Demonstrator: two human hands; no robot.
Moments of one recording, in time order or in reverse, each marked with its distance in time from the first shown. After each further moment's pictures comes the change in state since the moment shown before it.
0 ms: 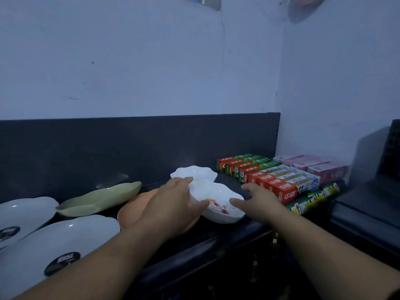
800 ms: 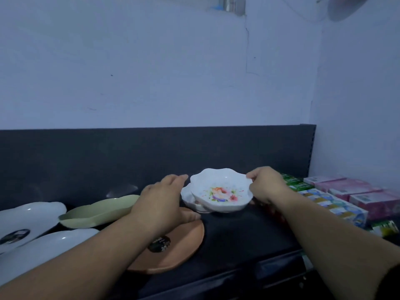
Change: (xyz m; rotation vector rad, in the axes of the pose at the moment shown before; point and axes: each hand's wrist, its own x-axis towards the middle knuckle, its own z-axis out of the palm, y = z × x) left_hand 0.054 -0.010 -0.004 0.324 0.068 -0.055; right_hand 0.096 -0.034 -0.041 -0.002 0.090 -0.132
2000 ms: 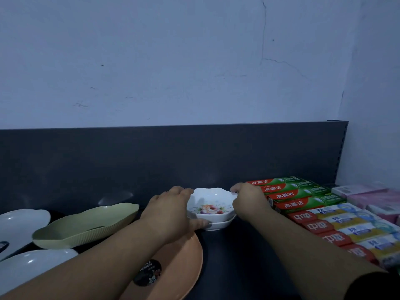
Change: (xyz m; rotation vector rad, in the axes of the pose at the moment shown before) left_hand 0.069 -0.007 0.049 0.052 -0.155 -0.103; right_hand 0.069 -0.009 0.067 -0.208 -0.164 -0.127
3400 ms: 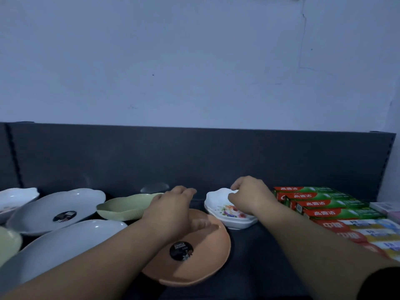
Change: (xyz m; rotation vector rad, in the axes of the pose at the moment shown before) left_hand -0.058 -0.030 -0.019 0.044 0.073 -0.125; right_hand -0.038 -0.060 -0.006 0.077 0.005 -0.128
